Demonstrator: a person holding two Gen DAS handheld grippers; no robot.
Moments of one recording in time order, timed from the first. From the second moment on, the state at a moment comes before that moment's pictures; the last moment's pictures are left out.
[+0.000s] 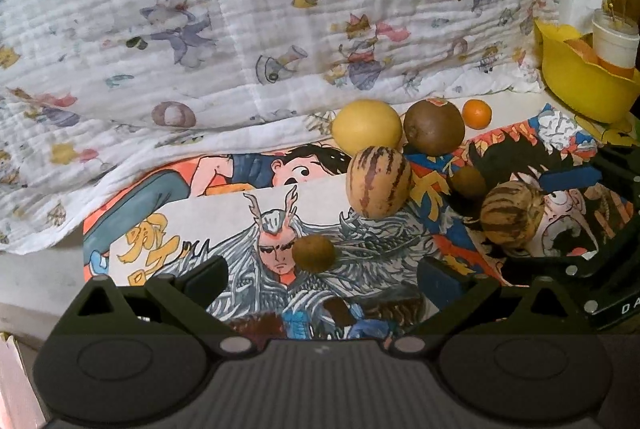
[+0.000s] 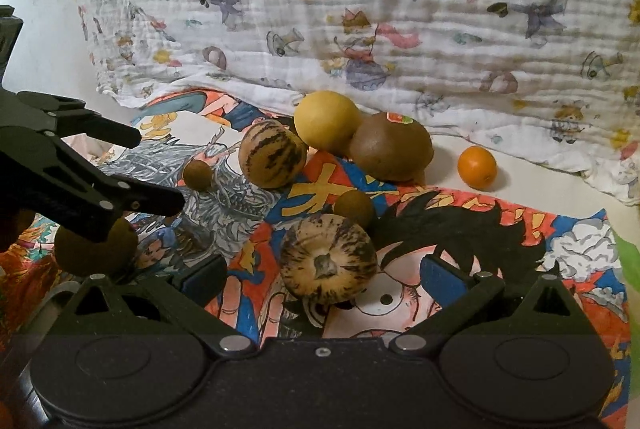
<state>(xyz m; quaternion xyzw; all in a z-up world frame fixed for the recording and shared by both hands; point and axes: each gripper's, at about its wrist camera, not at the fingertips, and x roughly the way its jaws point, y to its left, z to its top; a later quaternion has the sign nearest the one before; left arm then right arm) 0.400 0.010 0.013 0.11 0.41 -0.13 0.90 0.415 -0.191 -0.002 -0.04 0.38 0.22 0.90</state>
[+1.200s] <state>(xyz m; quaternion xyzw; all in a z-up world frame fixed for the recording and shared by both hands) 0.431 0.011 -0.014 0.10 0.42 -0.15 0.89 0.420 -0.174 -0.014 -0.03 0.37 0.17 0.91</state>
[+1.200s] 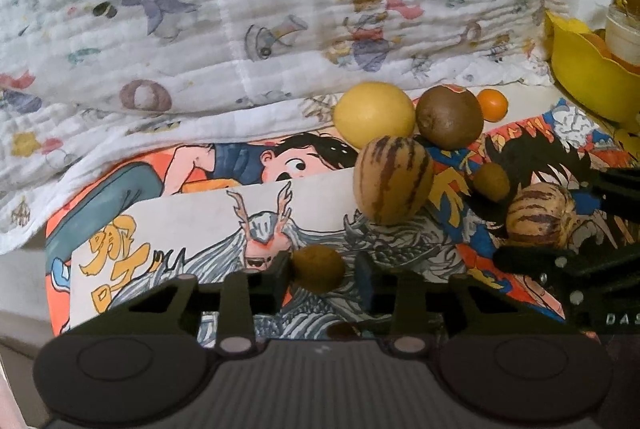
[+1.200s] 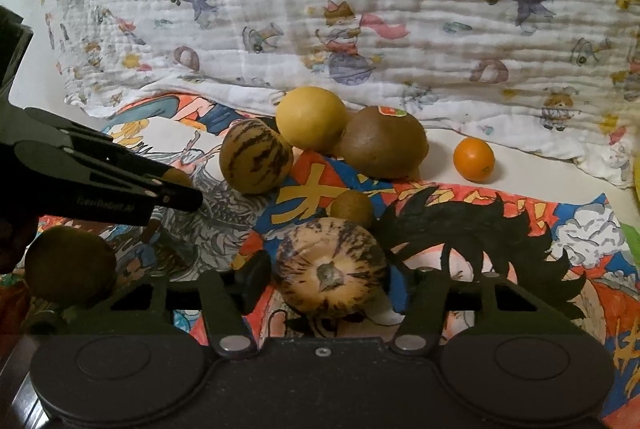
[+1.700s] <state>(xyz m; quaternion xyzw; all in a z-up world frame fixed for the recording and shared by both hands) 0.414 0.013 0.005 0.08 0.41 -0.14 0.90 0.406 -0.179 0.000 0.00 0.37 0.18 0.91</state>
